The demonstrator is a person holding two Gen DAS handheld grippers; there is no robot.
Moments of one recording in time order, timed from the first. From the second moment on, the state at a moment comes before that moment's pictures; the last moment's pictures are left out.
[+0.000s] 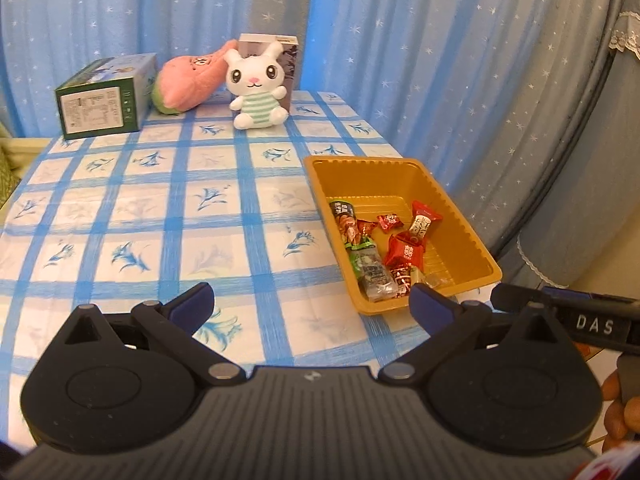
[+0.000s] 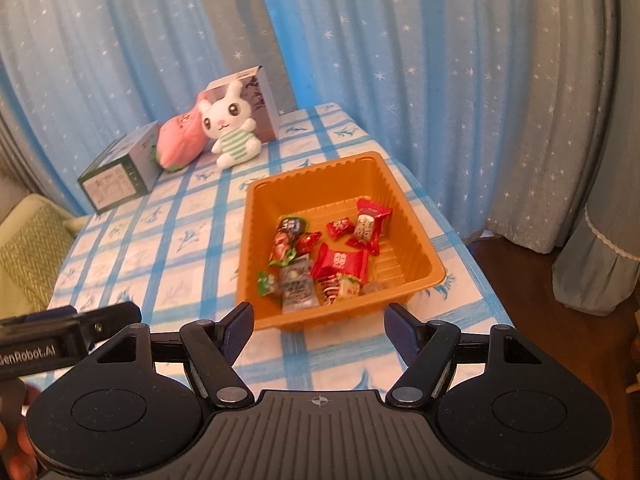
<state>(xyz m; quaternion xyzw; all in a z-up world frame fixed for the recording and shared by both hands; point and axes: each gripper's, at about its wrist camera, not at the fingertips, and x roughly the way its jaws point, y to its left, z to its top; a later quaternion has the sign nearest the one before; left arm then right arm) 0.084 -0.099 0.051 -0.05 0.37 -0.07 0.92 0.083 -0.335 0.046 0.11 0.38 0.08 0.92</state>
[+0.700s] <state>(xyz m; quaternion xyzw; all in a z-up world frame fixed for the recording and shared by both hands) 0.020 -0.084 0.080 -0.03 0.35 -0.05 0.94 0.023 -0.298 0.080 0.06 0.35 0.10 0.93</state>
